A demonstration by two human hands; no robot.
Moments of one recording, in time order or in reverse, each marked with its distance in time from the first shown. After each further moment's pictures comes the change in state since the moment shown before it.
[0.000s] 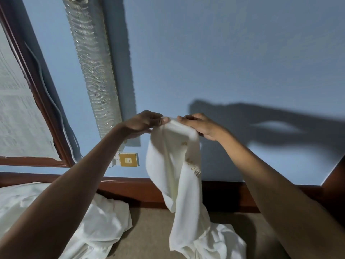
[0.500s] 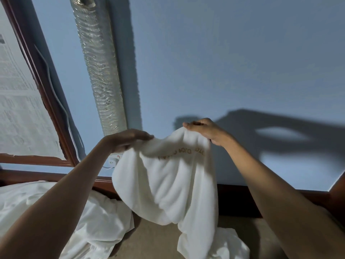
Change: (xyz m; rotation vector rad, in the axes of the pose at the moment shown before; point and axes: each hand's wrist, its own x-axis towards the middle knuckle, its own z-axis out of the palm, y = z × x) left_hand -0.032 -0.055 -0.022 -0.244 0.020 -0.302; right_hand 0.004 0.016 -0.003 -0.104 0.081 -0.003
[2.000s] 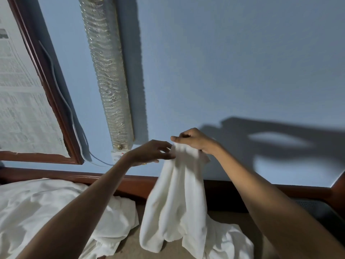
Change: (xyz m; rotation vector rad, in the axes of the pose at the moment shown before) left_hand 0.000 -0.035 0.048 0.337 -0.075 0.179; right_hand -0.005 0.009 0.062 -0.151 -0.122 0.024
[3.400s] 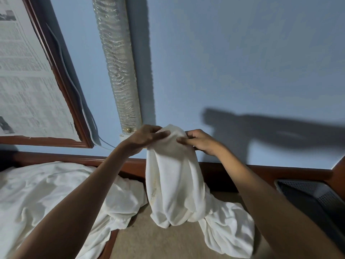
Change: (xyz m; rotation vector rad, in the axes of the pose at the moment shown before) left_hand -0.053 -0.006 -0.003 -0.239 0.216 0.021; right_hand -0.036 0.022 0.053 0.263 -0.059 0.076
